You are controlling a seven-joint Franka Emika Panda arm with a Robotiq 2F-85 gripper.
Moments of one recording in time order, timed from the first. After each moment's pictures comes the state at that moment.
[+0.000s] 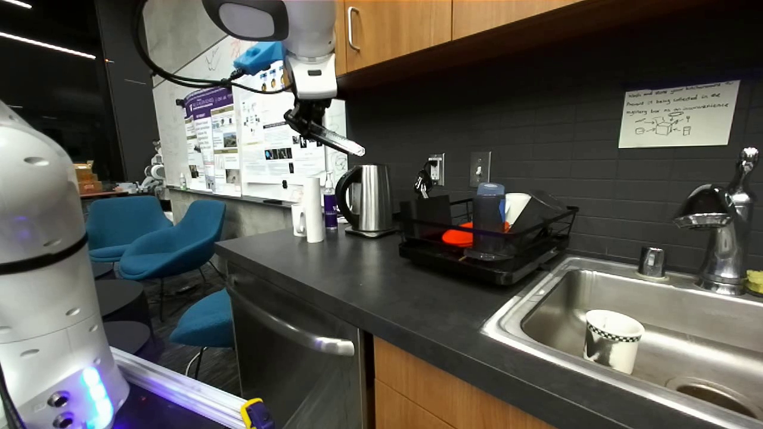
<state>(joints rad) -0.38 -0.63 -0.30 -2.55 0.88 2.11 0.57</state>
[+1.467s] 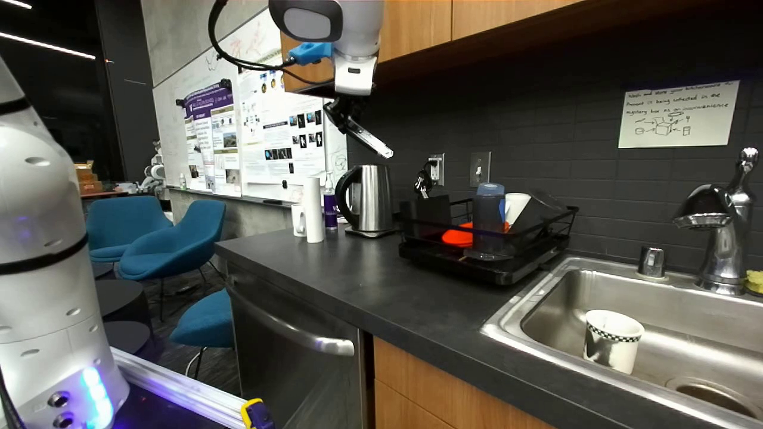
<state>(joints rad) -0.38 -0.33 -0.28 -2.27 0.96 2.10 0.79</state>
